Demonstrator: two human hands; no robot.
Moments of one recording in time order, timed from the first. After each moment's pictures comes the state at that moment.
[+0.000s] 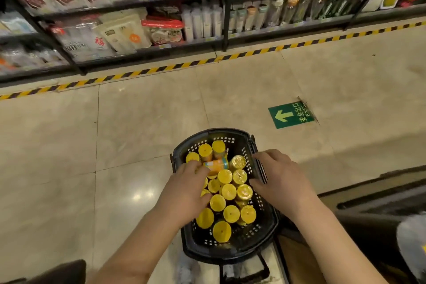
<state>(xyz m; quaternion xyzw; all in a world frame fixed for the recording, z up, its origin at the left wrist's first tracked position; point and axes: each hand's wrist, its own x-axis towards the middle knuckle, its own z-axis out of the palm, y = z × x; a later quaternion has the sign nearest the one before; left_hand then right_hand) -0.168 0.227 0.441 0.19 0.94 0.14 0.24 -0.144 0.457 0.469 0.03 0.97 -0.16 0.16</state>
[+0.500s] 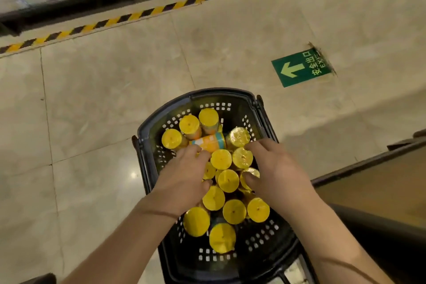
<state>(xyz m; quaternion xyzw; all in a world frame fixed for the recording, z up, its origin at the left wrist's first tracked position) -0.228 0.264 0.204 0.22 0.92 0.11 0.30 -0.175 0.462 0.239 0.07 0.96 -0.19 0.19</state>
